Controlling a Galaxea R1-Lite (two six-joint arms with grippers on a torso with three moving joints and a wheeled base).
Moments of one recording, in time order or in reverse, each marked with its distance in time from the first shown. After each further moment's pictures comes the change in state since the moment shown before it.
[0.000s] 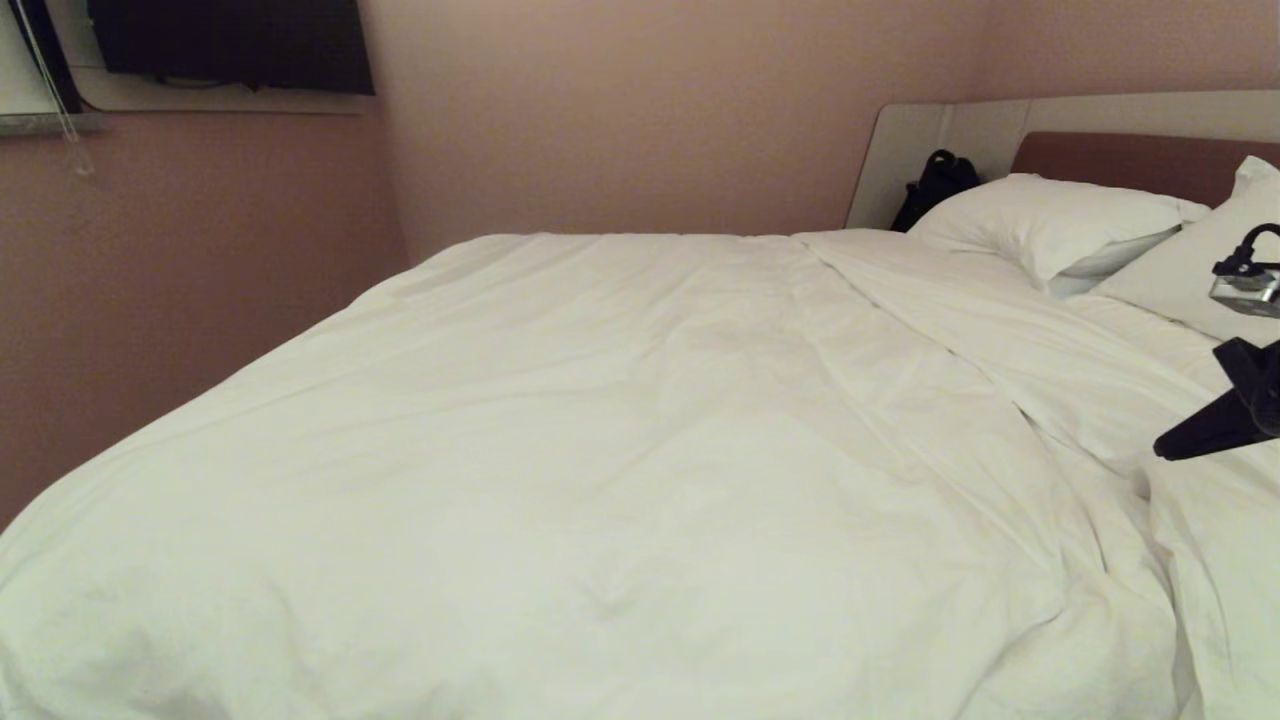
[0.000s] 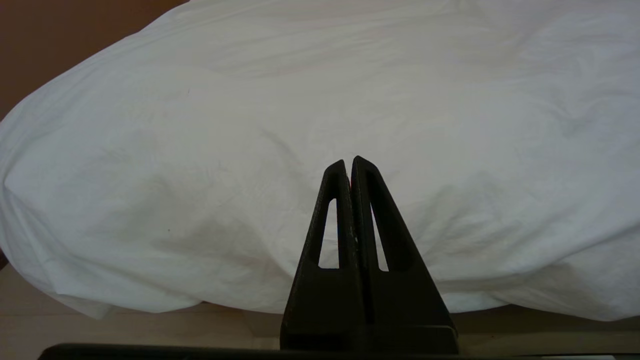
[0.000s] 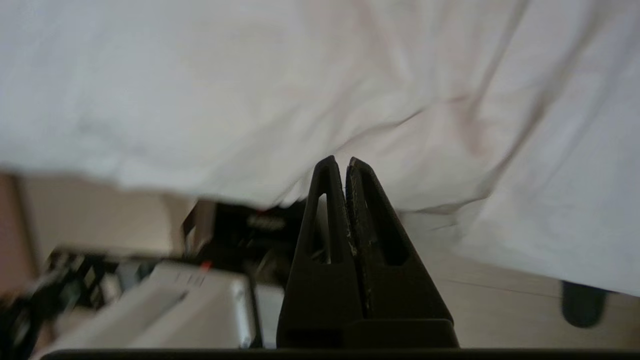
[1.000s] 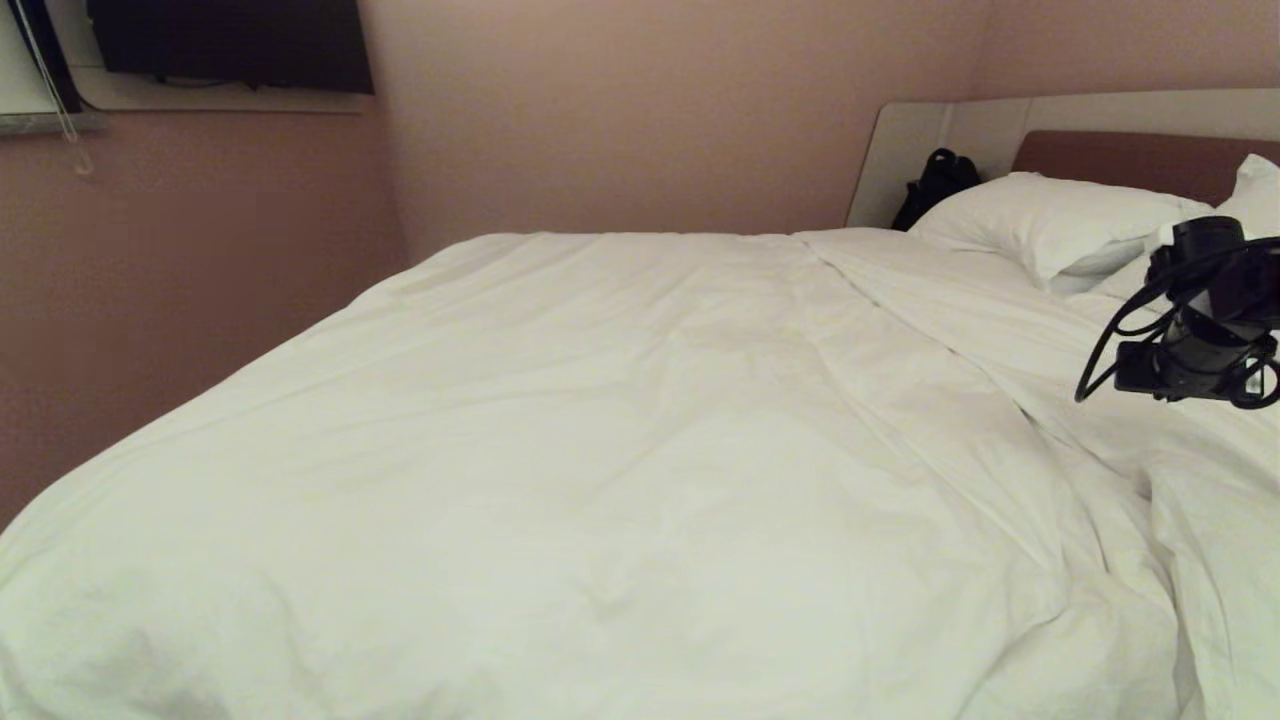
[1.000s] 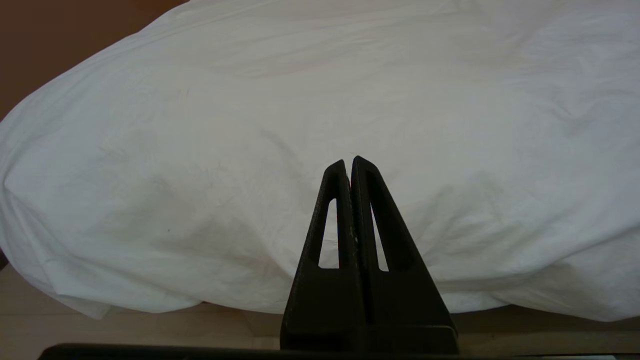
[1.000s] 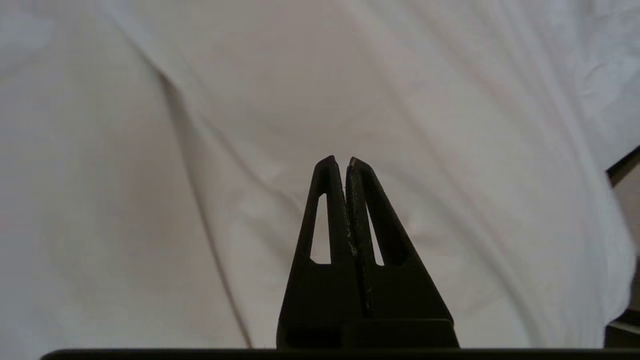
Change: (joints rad) left arm 0.000 0.000 0.000 0.000 0.000 0.000; right arm 0.043 0.379 -0.106 -0.663 -0.855 0.207
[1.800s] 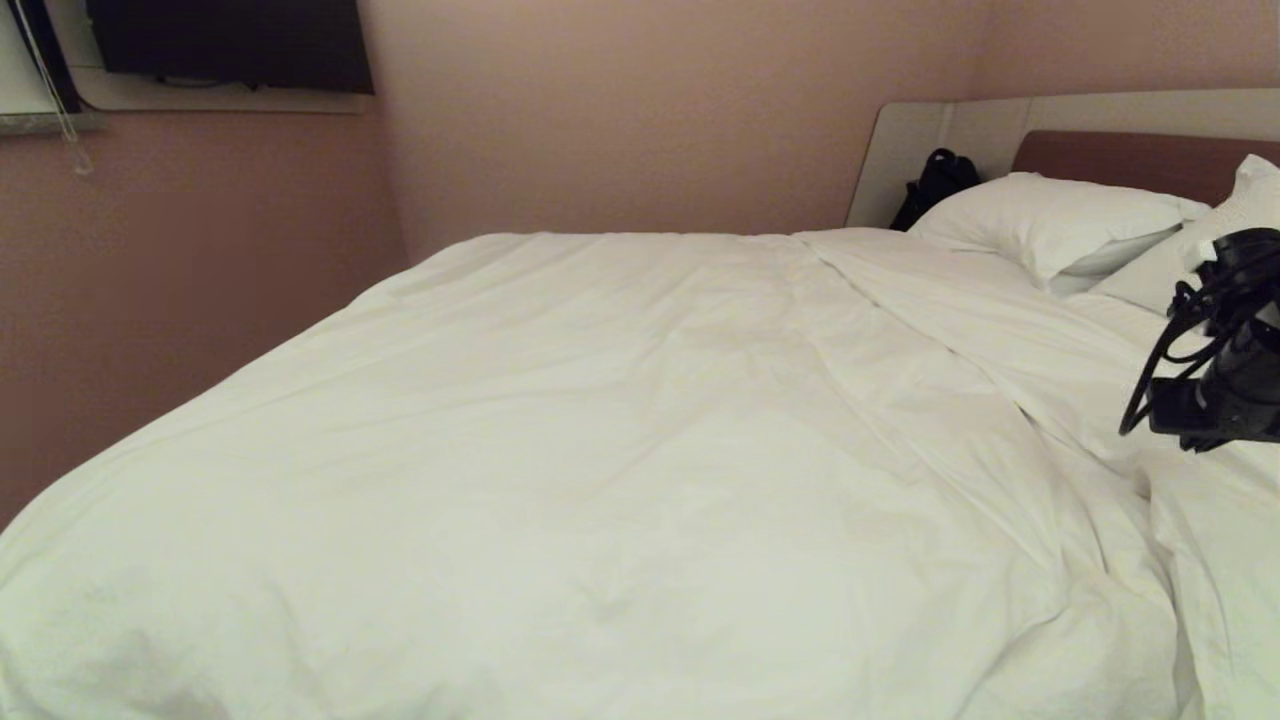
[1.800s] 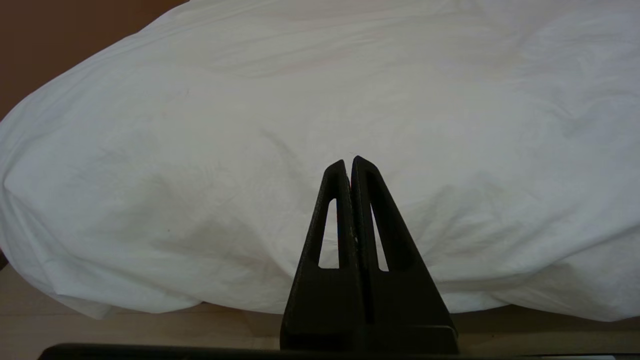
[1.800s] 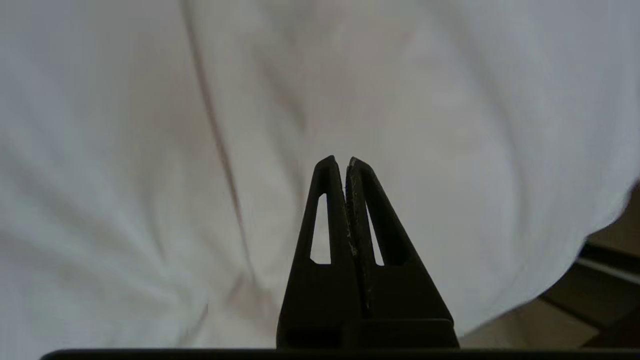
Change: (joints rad) left arm 0.000 0.000 0.000 0.000 0.000 0.000; right arm 0.004 -0.207 0.265 0.146 0.120 -0.011
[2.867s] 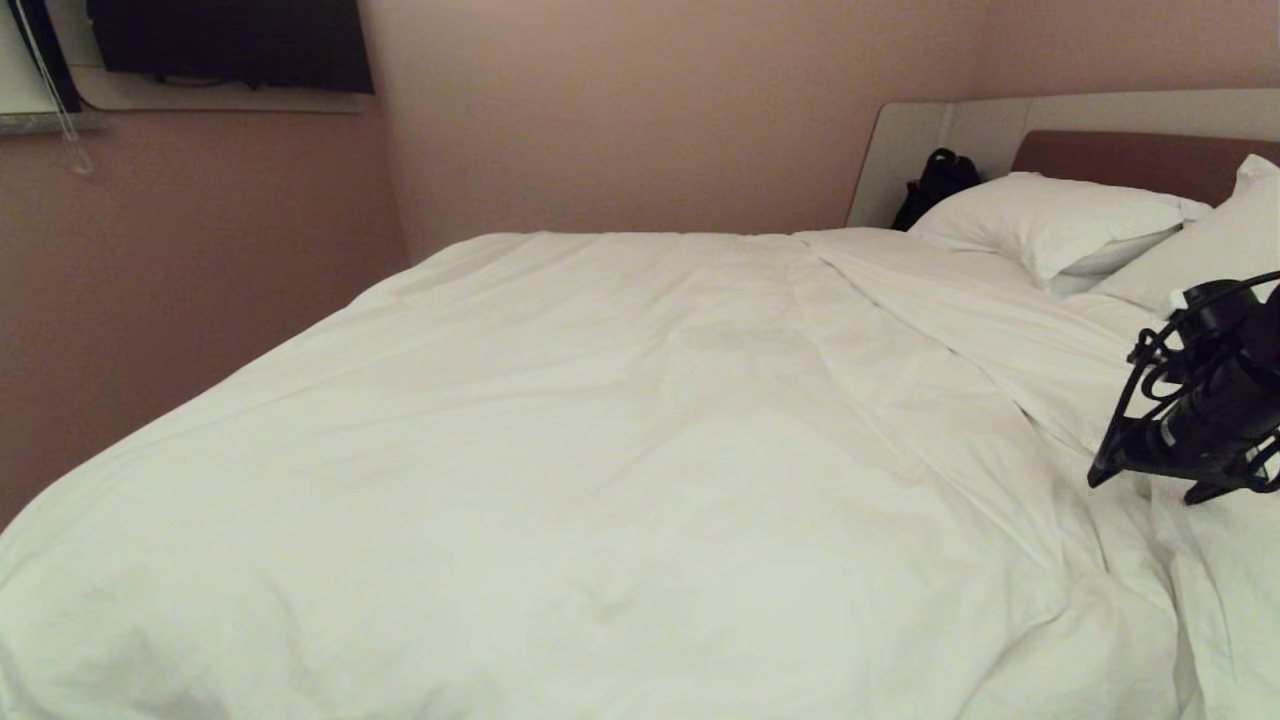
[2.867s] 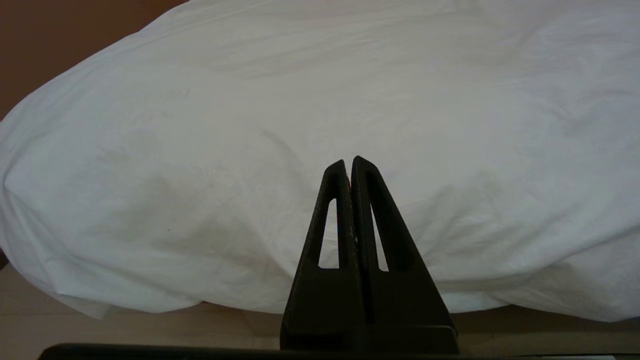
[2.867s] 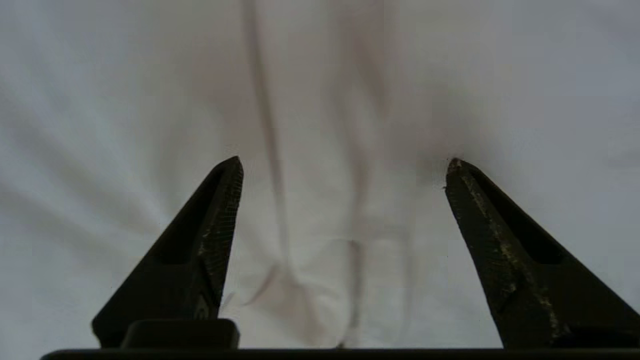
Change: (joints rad) left arm 0.000 0.000 0.000 0.000 0.000 0.000; right arm -0.030 0.079 0.031 0.009 0.194 -0.024
